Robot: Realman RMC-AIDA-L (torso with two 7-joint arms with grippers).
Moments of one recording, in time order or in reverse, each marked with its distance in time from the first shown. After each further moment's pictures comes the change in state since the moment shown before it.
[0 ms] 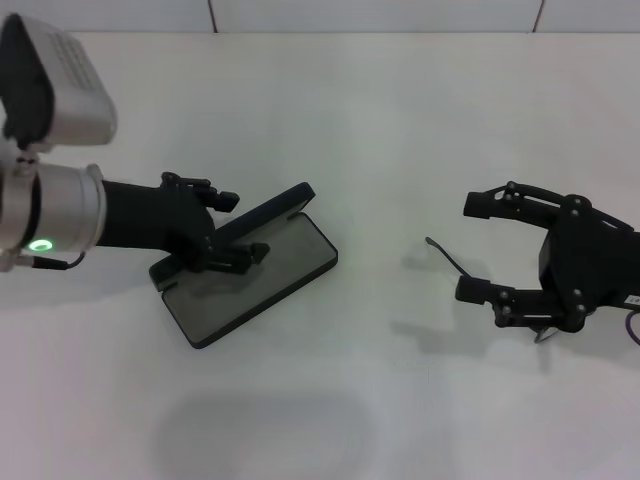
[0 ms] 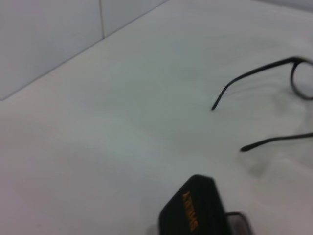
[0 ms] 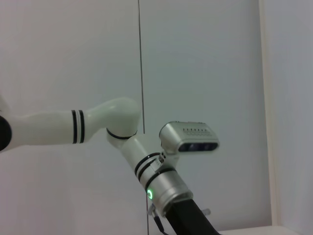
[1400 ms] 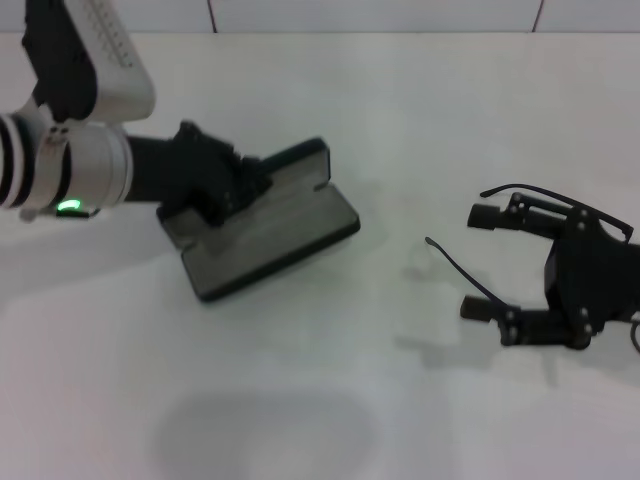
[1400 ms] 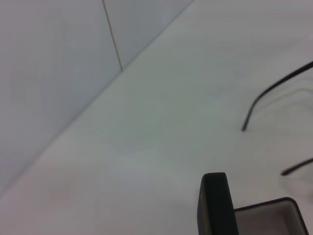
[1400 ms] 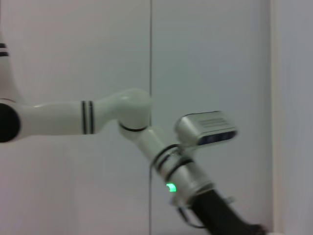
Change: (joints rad) left arm -0.009 0.005 0.109 0.062 0.007 -0.166 0.044; right arm -0.015 -0.003 -0.007 0.000 -0.005 -0.024 -0.072
